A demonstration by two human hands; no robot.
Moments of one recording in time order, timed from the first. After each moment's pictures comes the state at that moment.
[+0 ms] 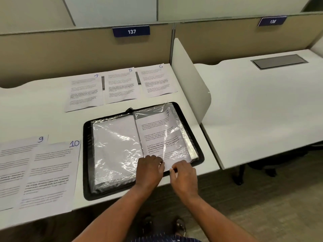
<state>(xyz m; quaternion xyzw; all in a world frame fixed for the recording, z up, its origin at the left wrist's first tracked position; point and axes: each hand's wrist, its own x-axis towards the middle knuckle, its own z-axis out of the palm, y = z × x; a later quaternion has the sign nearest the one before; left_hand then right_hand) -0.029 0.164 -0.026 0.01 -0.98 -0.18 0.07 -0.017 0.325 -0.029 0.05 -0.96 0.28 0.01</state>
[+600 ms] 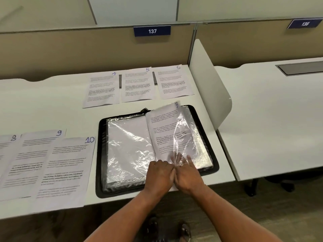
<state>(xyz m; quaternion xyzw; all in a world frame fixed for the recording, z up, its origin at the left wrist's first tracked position) -0.024 0.157 -0.021 -0.02 -0.98 -0.17 0.10 -0.076 0.309 -0.057 0.32 -0.93 0.10 -0.13</state>
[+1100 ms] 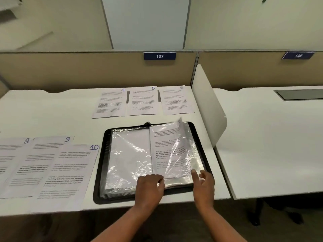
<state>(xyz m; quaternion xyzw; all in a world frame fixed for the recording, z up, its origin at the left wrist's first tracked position) 0.005 0.151 -0.026 0.13 -0.95 -0.25 0.11 -0.053 0.343 0.002 -0.16 -0.82 0.55 -0.06</state>
